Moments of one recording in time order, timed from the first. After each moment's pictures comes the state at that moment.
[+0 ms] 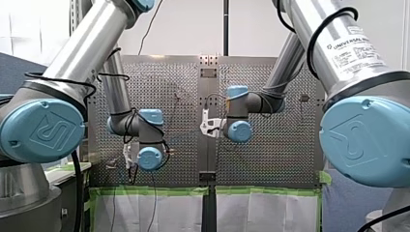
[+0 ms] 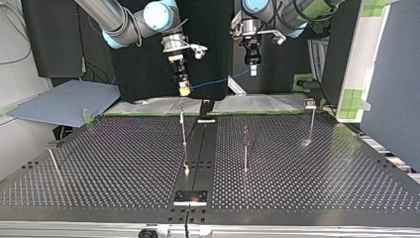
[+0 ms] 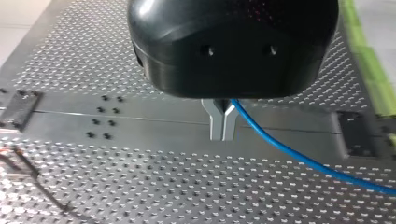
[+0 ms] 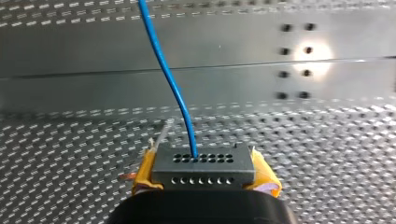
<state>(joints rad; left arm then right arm) -0.52 -2.07 -2.33 -1.85 -2.17 -1.64 2.30 -1.08 1.90 -0.86 1.71 1.64</state>
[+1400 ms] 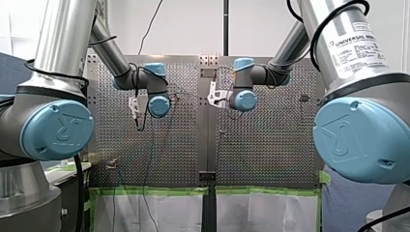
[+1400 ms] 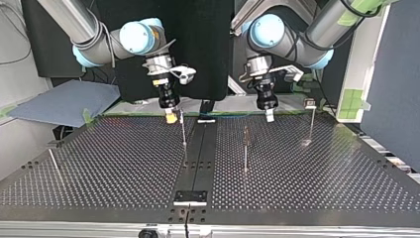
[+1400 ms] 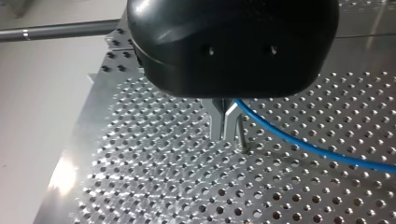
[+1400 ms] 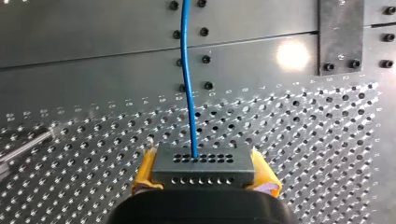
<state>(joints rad) -0.38 -1.76 -2.07 -2.21 -2.14 -1.61 2.21 -1.17 1.72 -0.63 1.61 1.68</state>
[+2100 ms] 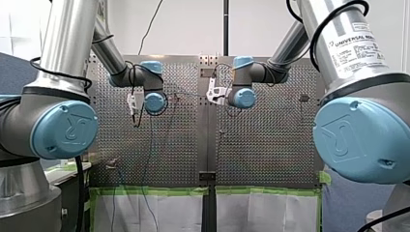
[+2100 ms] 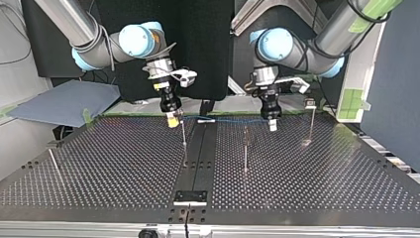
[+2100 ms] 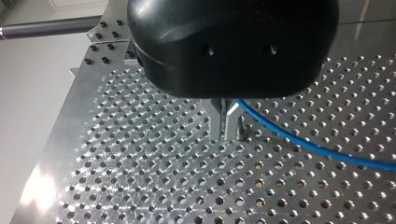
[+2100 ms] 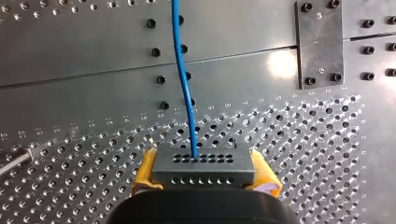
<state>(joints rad) -0.30 -1.77 -2.02 -2.29 -2.01 -1.59 2.21 -1.16 1.69 -0.63 1.58 1.70</state>
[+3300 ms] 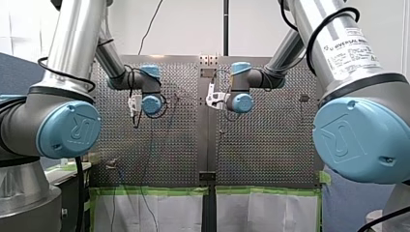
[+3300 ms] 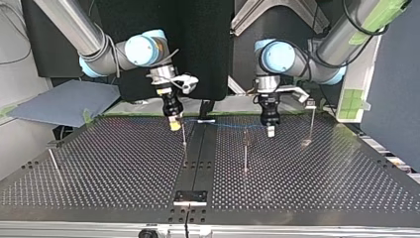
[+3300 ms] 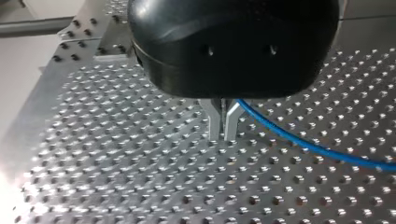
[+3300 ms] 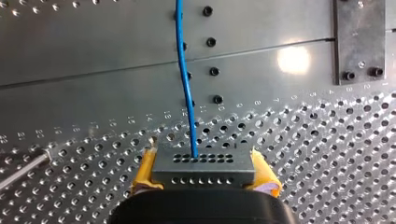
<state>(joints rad) -0.25 -1.83 -1.98 -2.31 -1.90 -1.58 2.20 -1.09 1.63 -0.62 1.59 1.71</state>
